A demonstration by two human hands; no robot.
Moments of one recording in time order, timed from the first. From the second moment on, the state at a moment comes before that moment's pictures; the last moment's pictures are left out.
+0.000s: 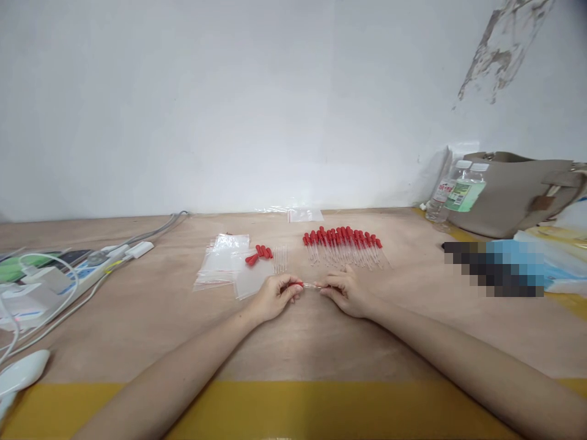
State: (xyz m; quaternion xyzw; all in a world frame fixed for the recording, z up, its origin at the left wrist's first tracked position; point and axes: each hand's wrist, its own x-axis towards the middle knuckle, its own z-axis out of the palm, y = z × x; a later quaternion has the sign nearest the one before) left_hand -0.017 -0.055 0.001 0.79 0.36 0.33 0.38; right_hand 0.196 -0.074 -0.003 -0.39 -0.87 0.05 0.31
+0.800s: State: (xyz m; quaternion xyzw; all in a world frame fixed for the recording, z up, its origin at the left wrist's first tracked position) left_hand -0.025 -0.050 0.015 0.90 0.31 0.27 0.13; right_hand 0.177 -0.076 0.020 -0.42 -0.88 0.02 0.22
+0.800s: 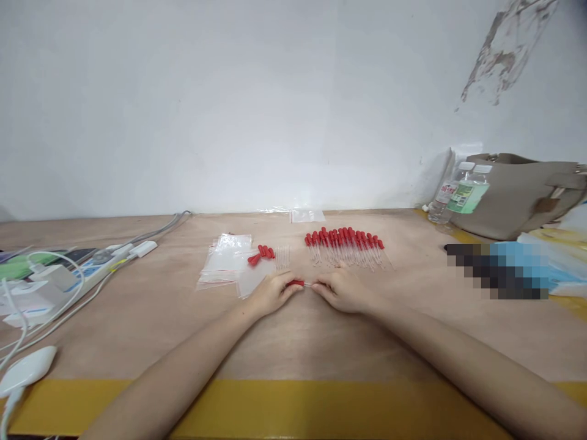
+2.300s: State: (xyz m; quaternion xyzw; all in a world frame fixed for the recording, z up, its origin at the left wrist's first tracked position) left_hand -0.080 0.004 0.006 0.77 0.54 0.33 -0.01; right_hand 0.092 0.028 0.028 -0.72 -0.66 0.14 0.15
